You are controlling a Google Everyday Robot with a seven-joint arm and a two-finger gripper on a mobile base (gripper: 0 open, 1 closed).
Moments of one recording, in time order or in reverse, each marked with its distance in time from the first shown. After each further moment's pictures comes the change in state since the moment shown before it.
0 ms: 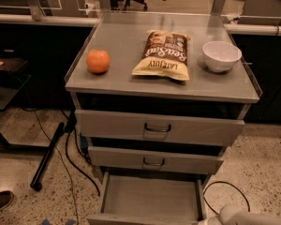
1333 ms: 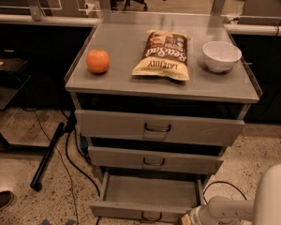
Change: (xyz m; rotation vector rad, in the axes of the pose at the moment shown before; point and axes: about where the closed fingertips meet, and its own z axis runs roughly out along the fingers) arm -0.061 -0.026 0.017 0.172 -0.083 -0.002
